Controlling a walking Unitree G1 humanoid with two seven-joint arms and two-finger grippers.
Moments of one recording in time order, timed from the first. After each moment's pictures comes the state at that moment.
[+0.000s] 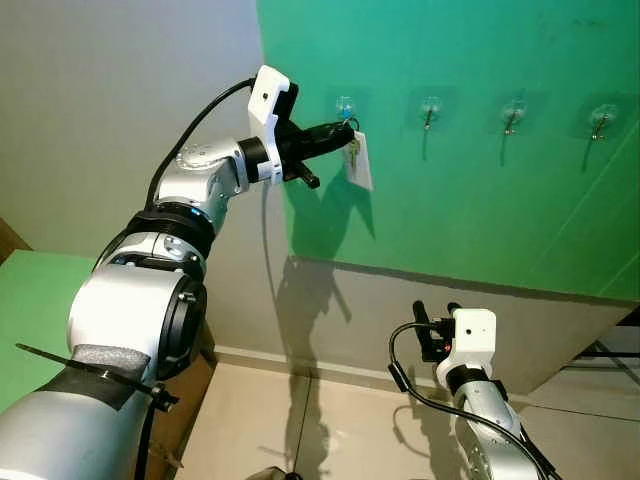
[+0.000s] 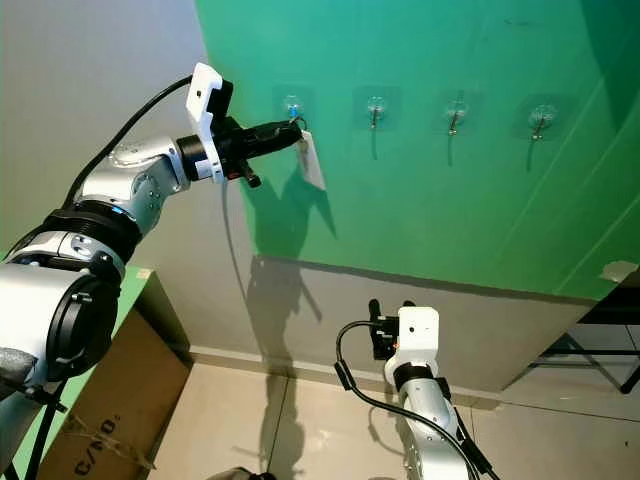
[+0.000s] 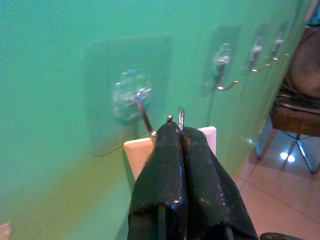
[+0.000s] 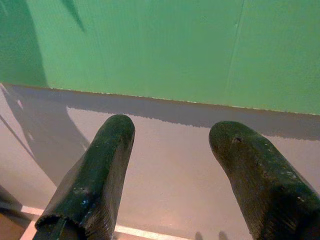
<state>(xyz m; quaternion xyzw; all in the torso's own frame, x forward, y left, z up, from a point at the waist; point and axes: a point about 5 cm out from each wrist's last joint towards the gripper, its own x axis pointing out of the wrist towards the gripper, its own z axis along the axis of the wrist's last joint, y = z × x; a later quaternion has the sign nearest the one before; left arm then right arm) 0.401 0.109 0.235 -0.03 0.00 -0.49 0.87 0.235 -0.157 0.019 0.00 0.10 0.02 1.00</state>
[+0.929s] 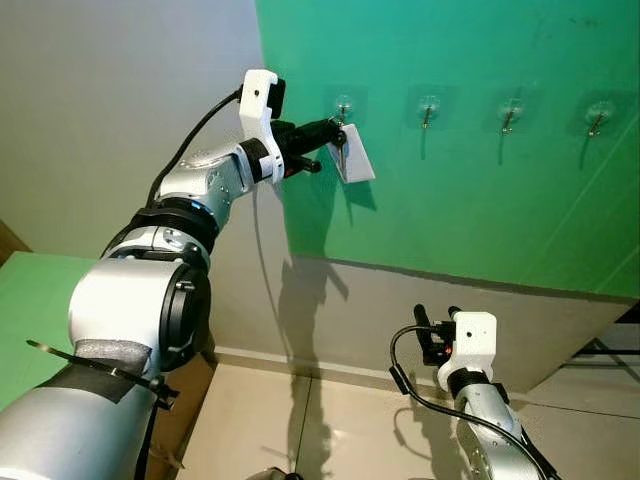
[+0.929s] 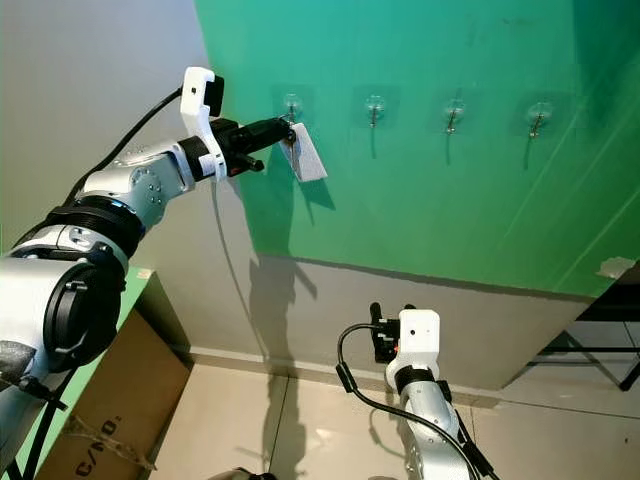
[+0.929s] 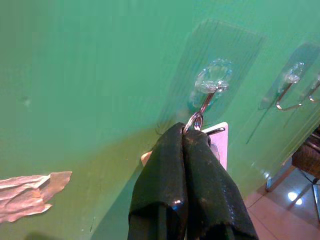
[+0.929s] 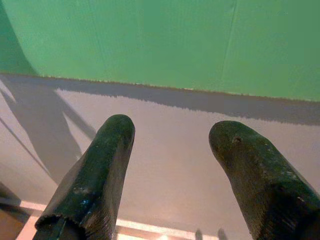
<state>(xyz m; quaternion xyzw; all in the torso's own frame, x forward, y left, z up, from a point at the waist) 0.410 0.112 0.228 -0.12 0.06 -0.39 0.91 0.234 -0.159 0.013 0.00 0.11 0.02 0.99</state>
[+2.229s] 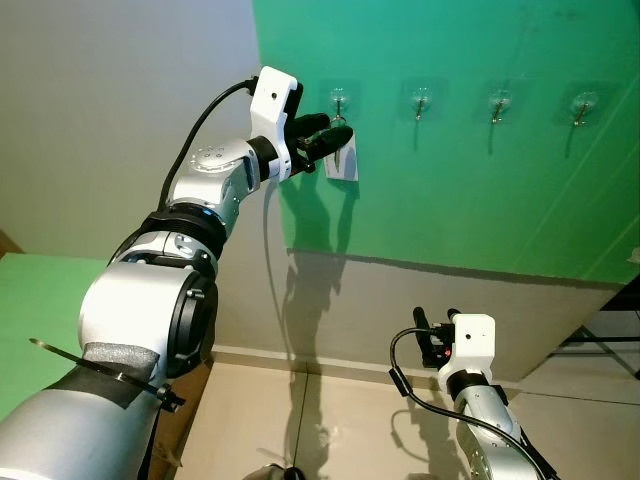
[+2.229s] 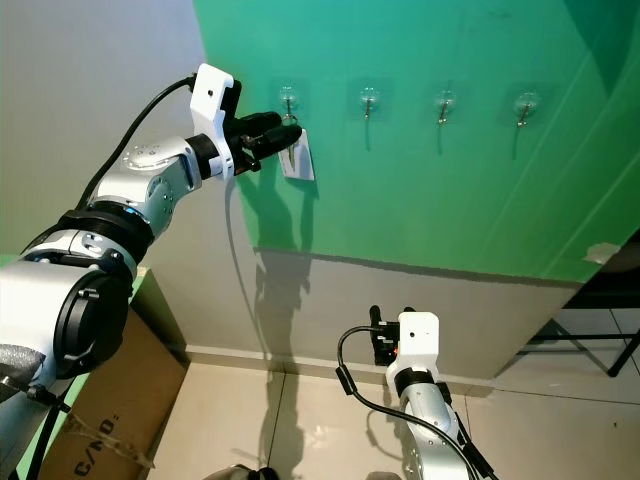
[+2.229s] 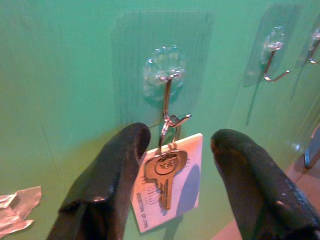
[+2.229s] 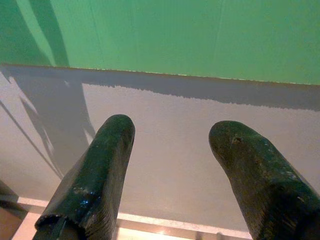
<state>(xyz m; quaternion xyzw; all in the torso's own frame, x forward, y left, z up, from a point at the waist) 0.410 0.105 0.230 0.00 0.01 -0.38 0.92 0.233 -0.158 0.011 0.00 0.11 0.02 0.99</state>
